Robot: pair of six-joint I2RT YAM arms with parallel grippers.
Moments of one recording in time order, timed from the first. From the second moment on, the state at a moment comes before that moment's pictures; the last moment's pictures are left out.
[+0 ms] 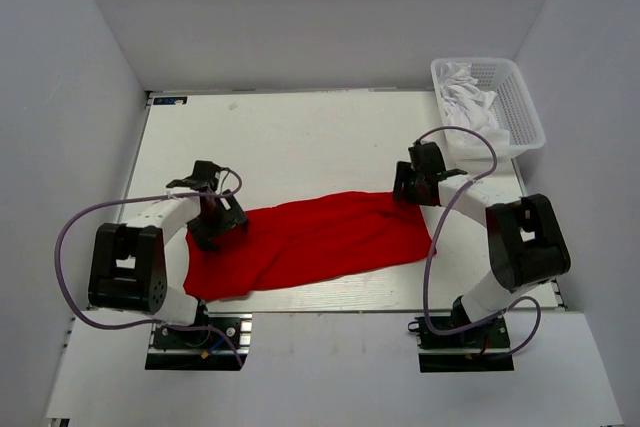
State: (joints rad) left arm -0.11 1.45 0.78 -0.68 0.00 -0.66; right arm 0.32 1.58 0.86 -0.24 0.11 0.36
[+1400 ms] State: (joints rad) left arm -0.12 1.68 1.11 -0.75 -0.14 -0.66; right arm 0.23 1.54 0.92 -0.25 -0.28 0.30
